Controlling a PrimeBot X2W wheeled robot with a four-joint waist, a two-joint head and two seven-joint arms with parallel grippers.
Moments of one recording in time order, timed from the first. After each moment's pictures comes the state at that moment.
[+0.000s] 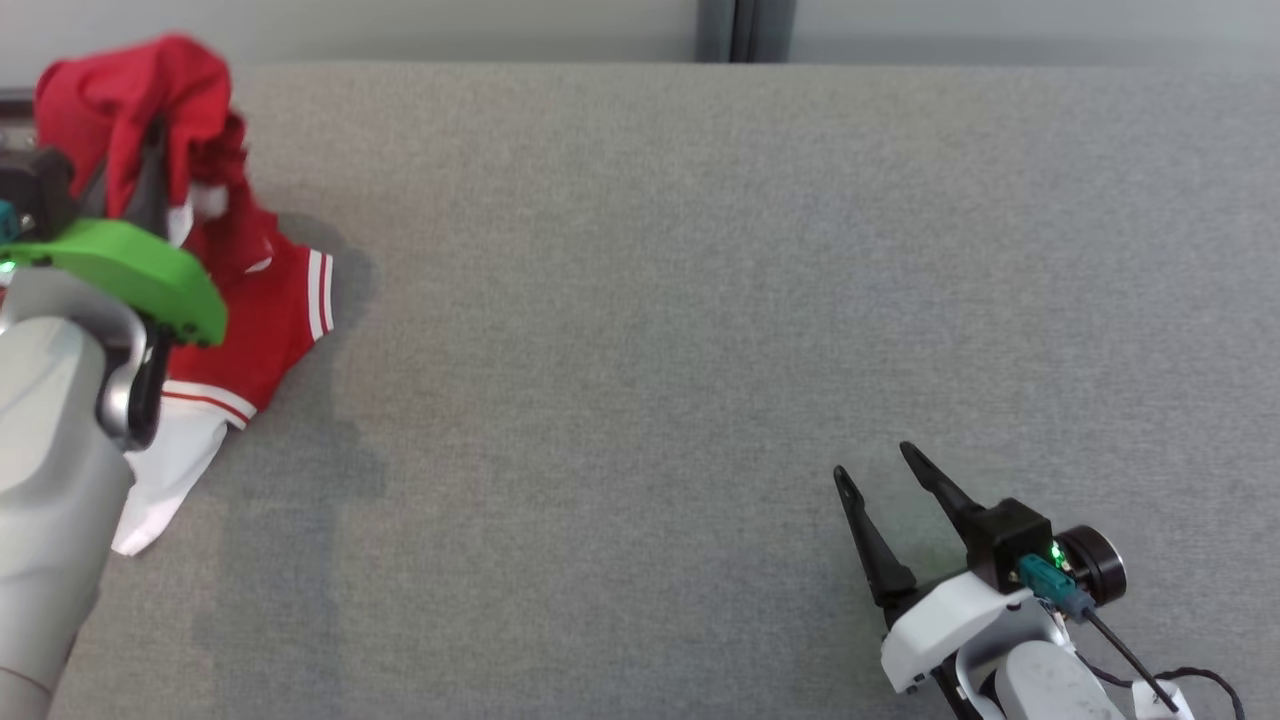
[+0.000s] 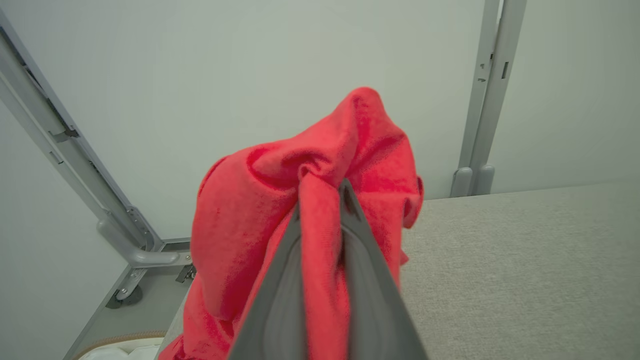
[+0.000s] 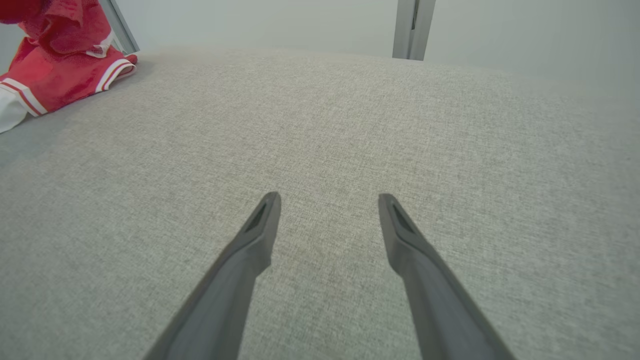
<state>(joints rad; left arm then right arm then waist) -0.91 0.49 -0.66 0.82 -0.74 -0.05 -0.26 -0.18 -0.05 0.20 0.36 0.08 0.13 -0.26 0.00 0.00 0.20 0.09</state>
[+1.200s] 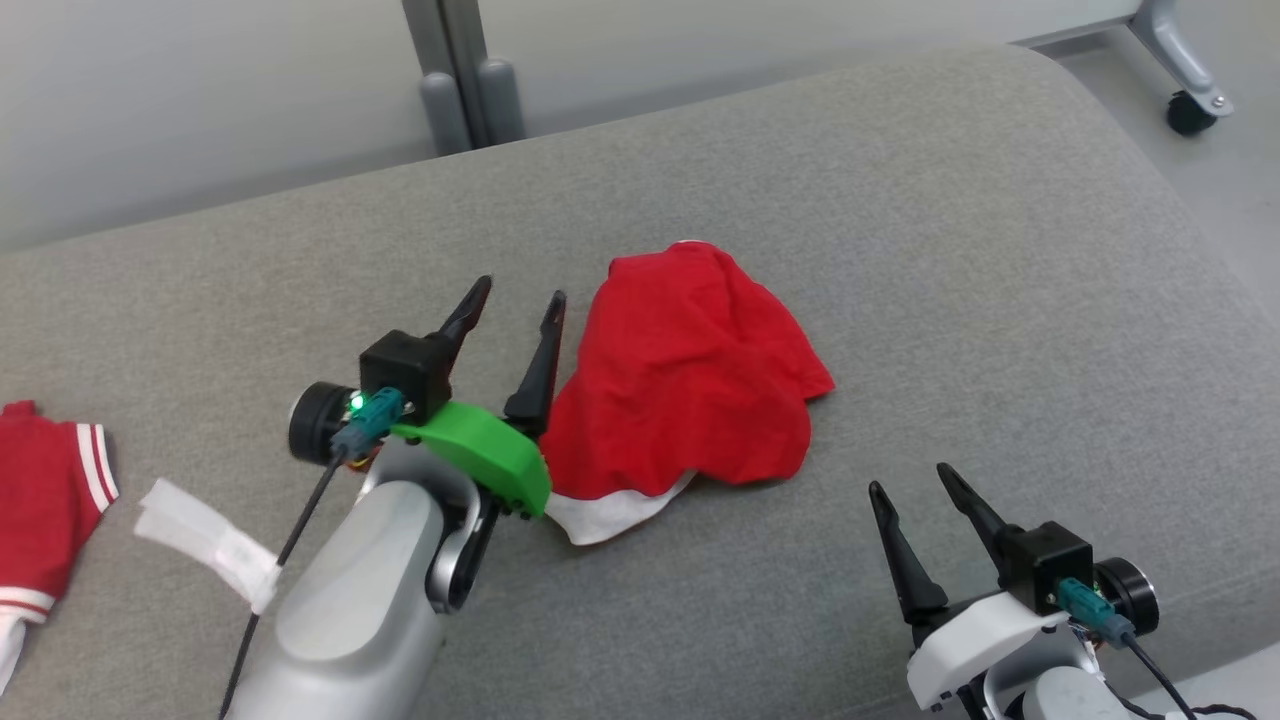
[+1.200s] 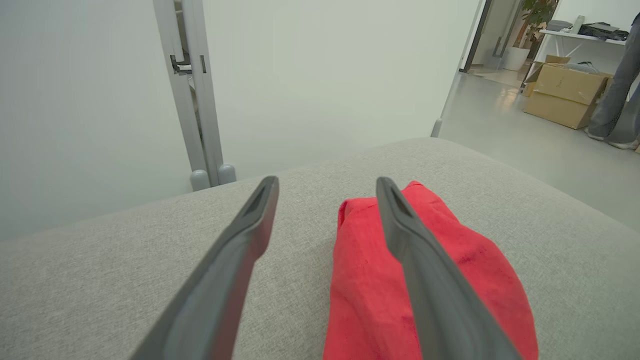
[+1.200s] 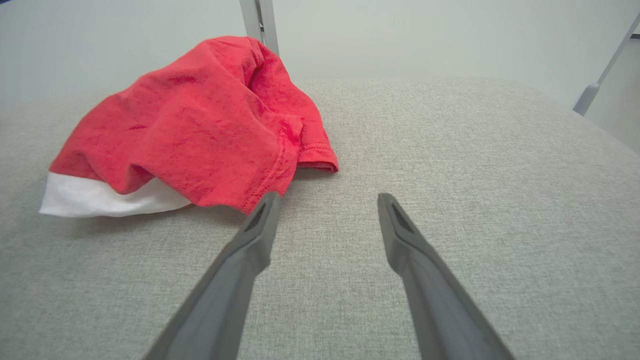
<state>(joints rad) -0.58 0.11 -0.56 0.60 -0.49 -0.06 -0.26 -0.11 -0.05 0.14 0.32 0.11 0.13 -0.26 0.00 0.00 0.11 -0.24</state>
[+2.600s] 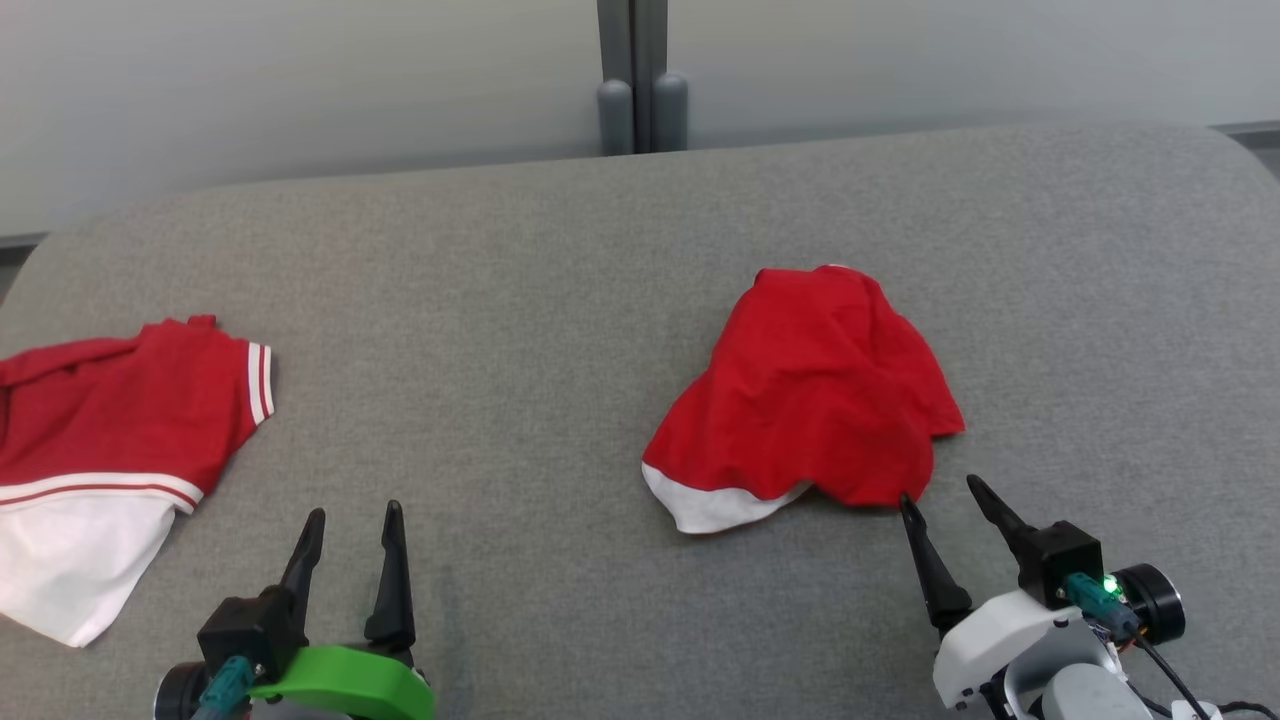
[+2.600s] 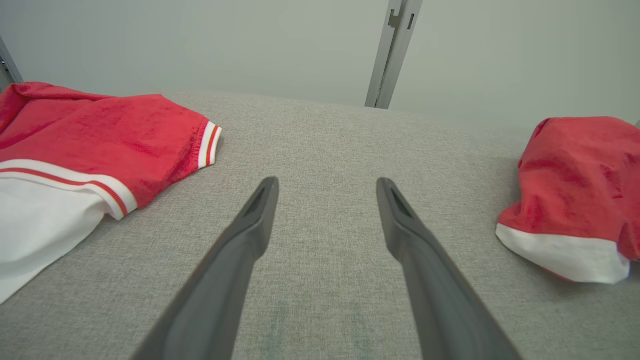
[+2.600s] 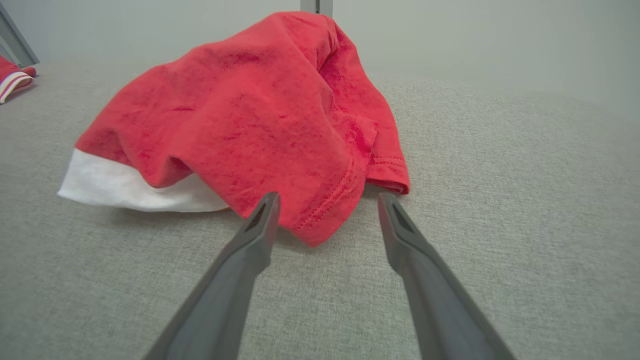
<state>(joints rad) -0.02 0.05 -0.06 0.30 -0.25 -0.13 -0.26 -0.13 -0.06 0.09 0.42 0.05 0.13 -0.26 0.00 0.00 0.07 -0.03</state>
